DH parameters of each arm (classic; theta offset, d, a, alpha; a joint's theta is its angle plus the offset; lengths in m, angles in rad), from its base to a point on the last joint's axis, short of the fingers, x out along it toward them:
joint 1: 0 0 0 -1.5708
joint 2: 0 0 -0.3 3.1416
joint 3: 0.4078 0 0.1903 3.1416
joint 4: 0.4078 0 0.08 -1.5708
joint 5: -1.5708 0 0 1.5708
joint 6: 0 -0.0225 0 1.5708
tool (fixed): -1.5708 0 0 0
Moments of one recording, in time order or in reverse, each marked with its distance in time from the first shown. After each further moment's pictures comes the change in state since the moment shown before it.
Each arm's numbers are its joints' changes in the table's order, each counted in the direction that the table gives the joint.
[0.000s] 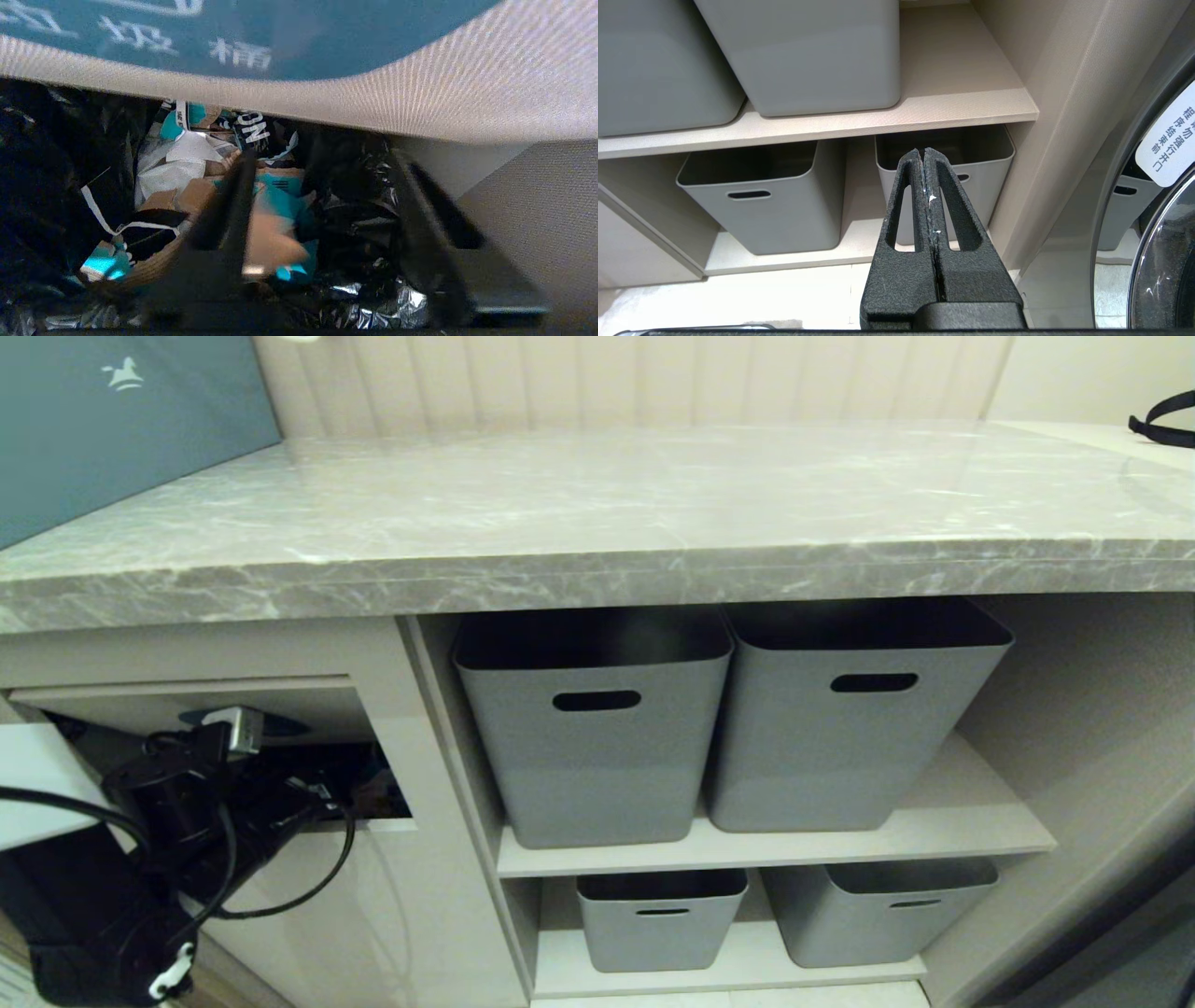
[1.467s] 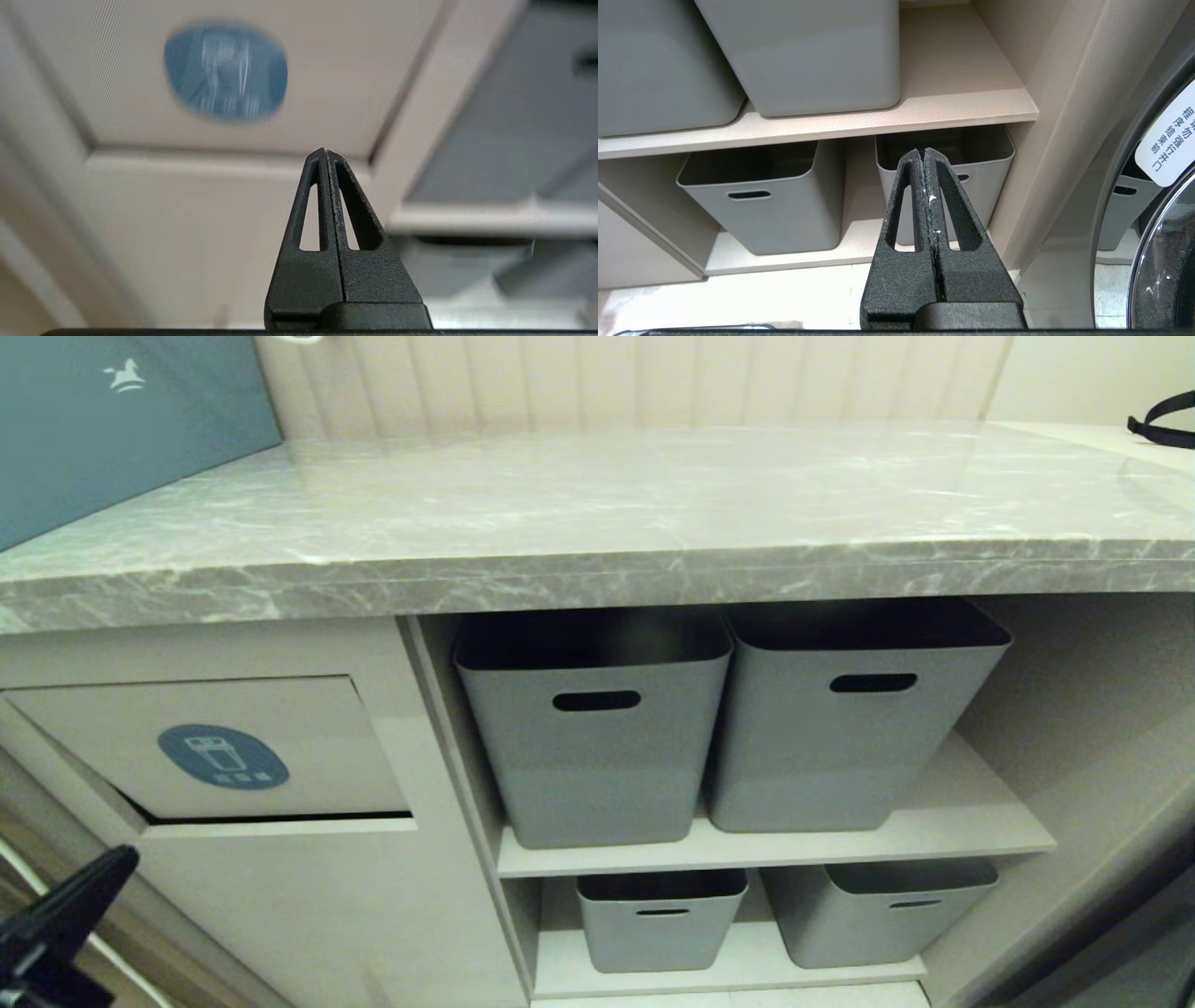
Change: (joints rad) left arm -0.006 -1.207 -0.431 0.625 -0.085 -0.112; right arm 0.000 0.000 0.000 0.000 0.000 0.000
